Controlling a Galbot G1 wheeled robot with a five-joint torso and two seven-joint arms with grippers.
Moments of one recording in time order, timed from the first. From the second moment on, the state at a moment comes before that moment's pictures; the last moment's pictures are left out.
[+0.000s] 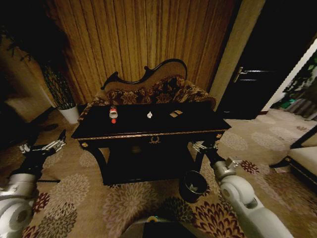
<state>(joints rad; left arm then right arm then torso) 1.70 -1.19 -1.26 -2.38 -0.75 0.26 0.04 -1.51 1.00 0.62 2.27 0.65 -0.20 0.19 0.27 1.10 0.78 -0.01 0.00</state>
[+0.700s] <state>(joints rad) 1.68 -1.18 -1.25 -2.41 -0.75 0.33 0.02 -1.52 1.02 0.64 2.32 0.66 -0.21 0.15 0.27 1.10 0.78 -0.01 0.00</state>
